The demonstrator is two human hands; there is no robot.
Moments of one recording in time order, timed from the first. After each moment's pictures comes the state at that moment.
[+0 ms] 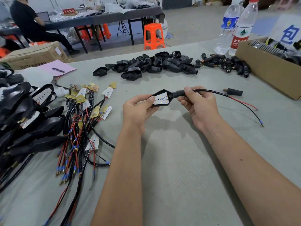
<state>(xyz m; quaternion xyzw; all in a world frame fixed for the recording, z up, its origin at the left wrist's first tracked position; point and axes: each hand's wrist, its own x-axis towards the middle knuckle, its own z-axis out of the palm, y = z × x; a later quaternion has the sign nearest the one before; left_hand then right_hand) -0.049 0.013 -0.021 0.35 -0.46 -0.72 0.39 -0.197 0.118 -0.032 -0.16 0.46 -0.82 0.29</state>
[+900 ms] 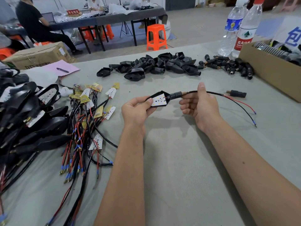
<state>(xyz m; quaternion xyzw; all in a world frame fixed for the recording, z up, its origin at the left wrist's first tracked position) -0.045 0.008 -0.024 0.37 -0.44 -0.70 0.42 -0.198 0.111 -0.031 -0.15 0.57 -0.75 0.29</state>
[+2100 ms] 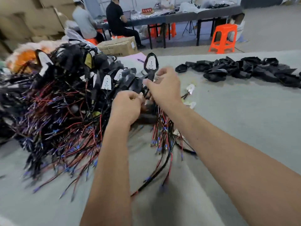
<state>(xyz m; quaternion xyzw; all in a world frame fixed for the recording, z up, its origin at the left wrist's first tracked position) 0.208 -0.039 0.057 0.58 -0.64 -0.33 0.38 0.076 -0.068 0.045 -0.48 0.61 -0.60 0.20</state>
